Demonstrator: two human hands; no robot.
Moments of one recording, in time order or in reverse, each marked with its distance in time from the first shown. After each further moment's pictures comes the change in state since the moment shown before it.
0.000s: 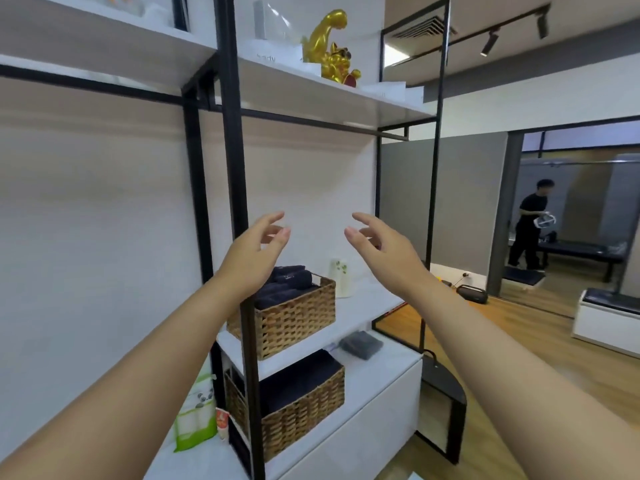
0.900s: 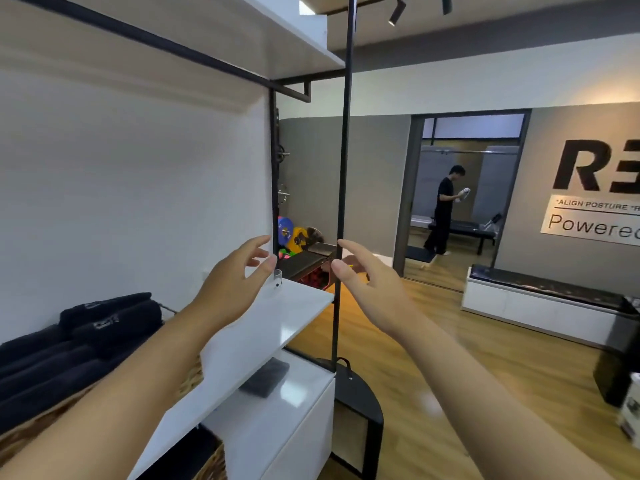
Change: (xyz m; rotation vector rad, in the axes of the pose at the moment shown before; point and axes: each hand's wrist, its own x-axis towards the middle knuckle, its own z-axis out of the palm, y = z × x) left_hand 0.270 -0.117 0.379 -0.073 -0.232 0.040; right_hand 0.166 0.349 -0.105 -0.141 0.155 0.208
